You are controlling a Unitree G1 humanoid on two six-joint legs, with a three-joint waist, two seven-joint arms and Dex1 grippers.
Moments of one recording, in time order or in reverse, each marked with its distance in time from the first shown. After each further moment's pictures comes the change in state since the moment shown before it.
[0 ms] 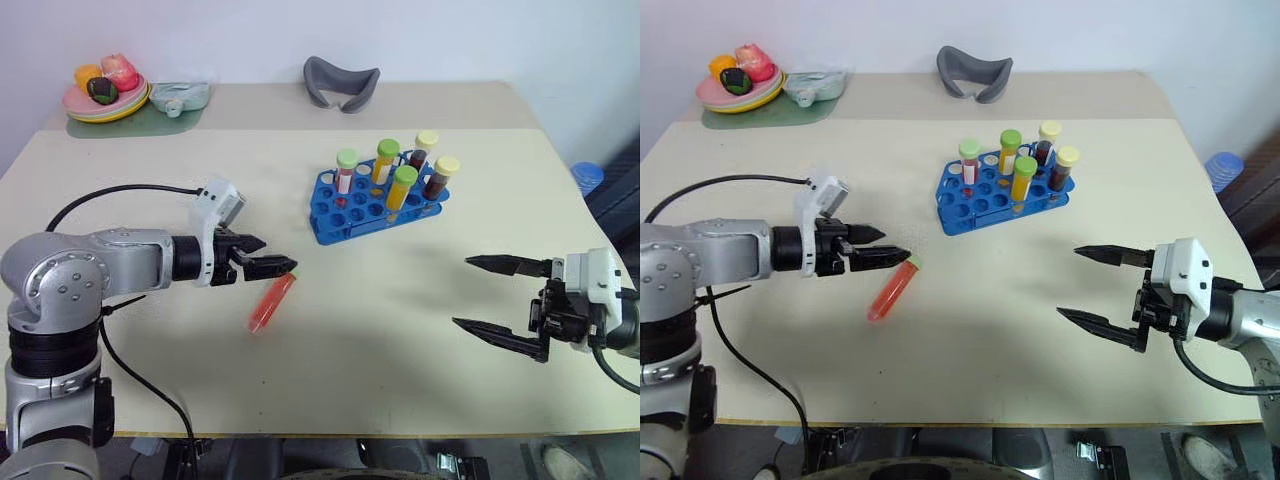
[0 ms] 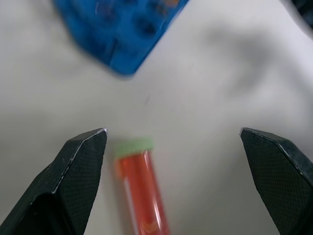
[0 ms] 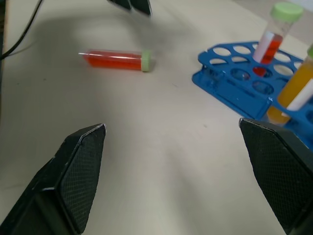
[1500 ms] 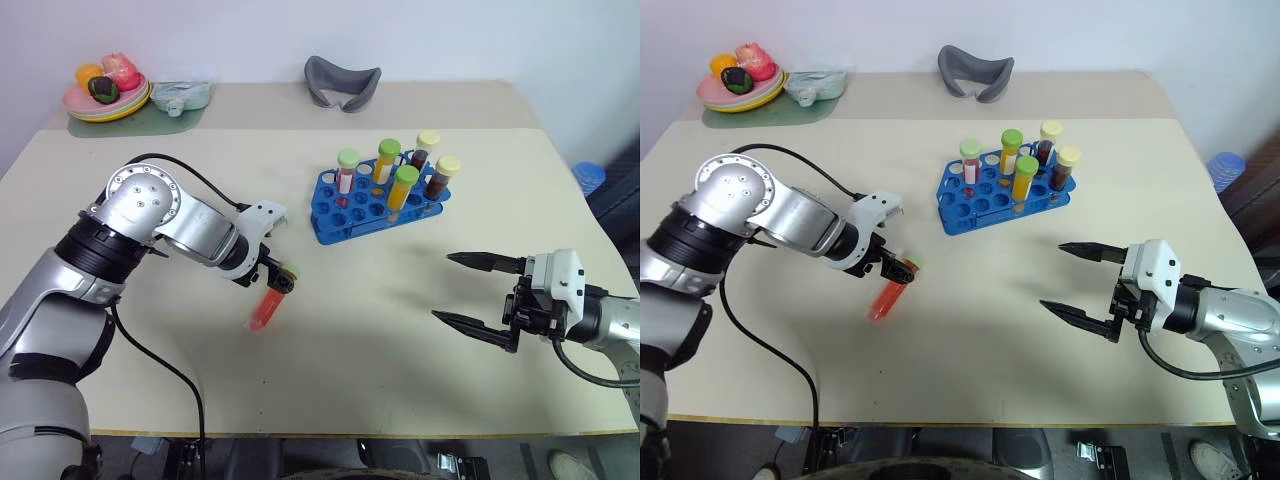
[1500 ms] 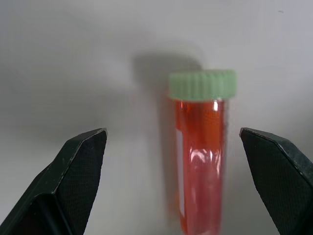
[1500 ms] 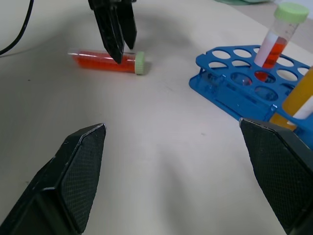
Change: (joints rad) left arm -0.461 0.093 -0.737 0.591 -0.749 -0.021 0.864; right arm -0.028 0.035 0.135 0.033 -0.050 -0.084 -0.110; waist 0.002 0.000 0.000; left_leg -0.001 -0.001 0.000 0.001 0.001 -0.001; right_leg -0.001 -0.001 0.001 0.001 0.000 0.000
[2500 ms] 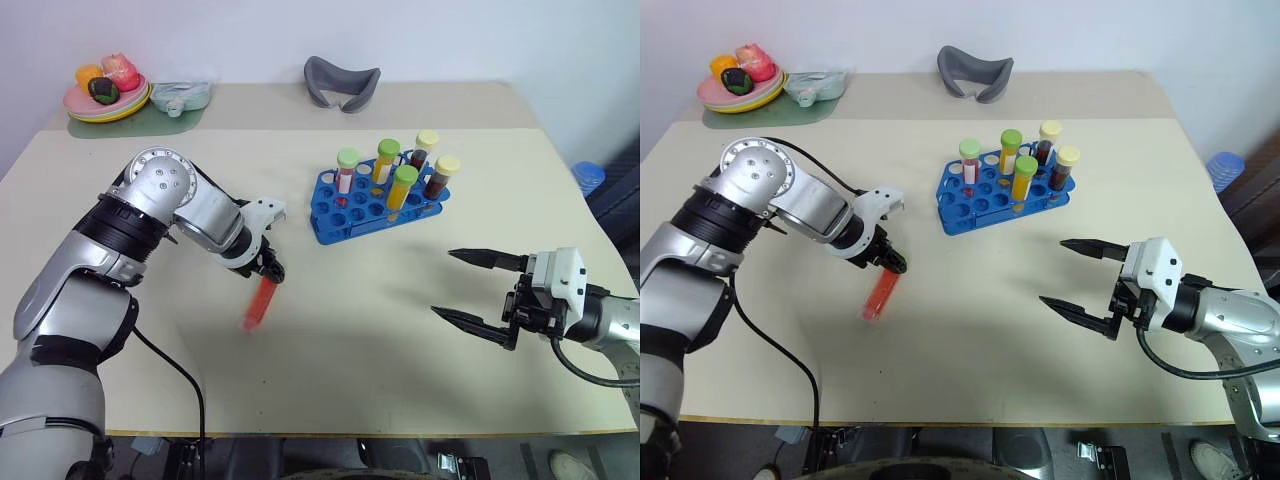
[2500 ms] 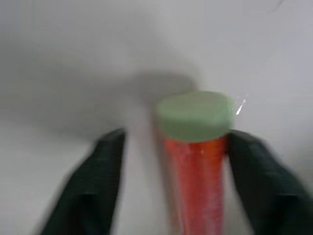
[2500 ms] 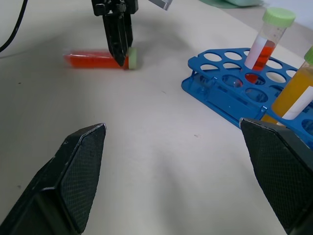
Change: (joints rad) left arm -0.092 -0.066 -0.023 0.197 0.124 0.076 -0.080; right arm 0.000 0.001 0.000 -0.012 0.003 -0.006 -0.032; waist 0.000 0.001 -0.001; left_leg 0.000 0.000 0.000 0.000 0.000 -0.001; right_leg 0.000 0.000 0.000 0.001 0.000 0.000
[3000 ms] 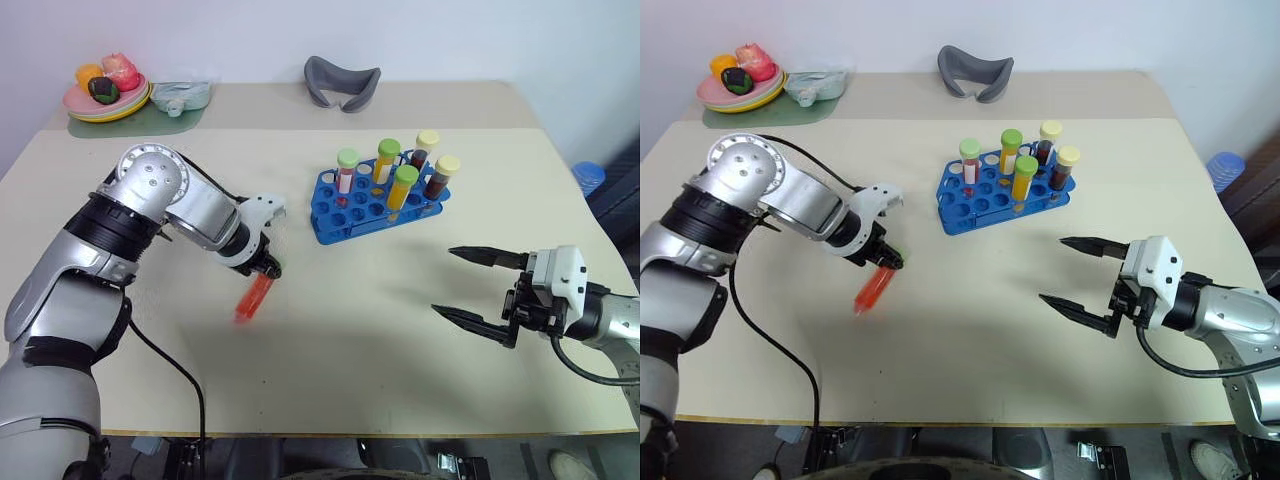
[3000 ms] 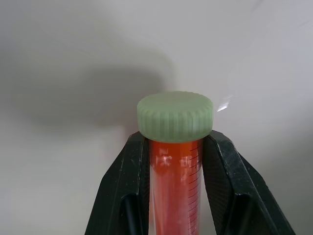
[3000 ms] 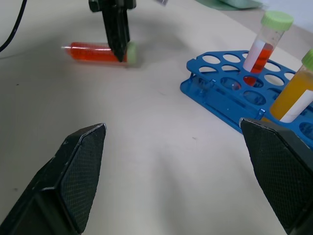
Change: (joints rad) left arm 0.011 0.022 0.083 -0.079 -0.031 -0.006 -0.045; right arm -0.011 0.000 0.001 0.000 0.001 0.003 -0.006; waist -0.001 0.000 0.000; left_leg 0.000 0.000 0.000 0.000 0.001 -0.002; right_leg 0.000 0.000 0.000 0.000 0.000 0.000
